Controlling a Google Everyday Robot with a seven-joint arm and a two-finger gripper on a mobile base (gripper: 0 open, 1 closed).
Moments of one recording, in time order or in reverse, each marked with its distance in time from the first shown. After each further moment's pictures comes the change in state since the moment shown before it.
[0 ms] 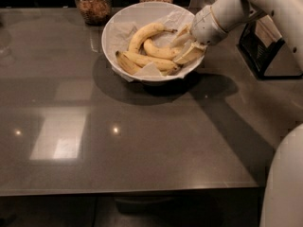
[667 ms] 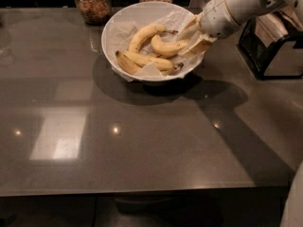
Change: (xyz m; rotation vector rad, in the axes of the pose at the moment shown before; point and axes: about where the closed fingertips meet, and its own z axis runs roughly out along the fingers) arm -0.014 0.006 -0.038 0.044 -0.006 0.046
